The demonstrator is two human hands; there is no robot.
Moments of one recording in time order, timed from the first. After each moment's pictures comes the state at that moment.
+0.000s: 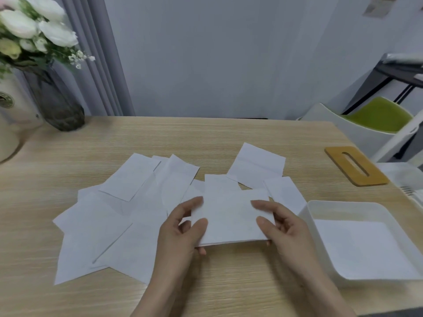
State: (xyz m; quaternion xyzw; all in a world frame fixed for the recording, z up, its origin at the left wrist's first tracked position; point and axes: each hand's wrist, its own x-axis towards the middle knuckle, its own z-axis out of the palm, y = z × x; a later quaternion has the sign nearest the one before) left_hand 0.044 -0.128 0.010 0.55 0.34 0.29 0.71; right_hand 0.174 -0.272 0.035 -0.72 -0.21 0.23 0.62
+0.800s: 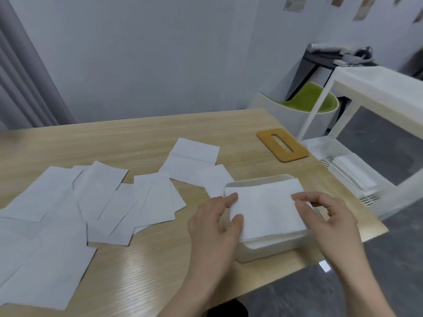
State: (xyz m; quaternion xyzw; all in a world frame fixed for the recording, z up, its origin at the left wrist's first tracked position) left_hand 0.145 -0.273 0.029 0.76 0.21 0.21 0.58; right_hand 0.234 -0.431 0.067 -0.87 -0.11 -0.06 0.48
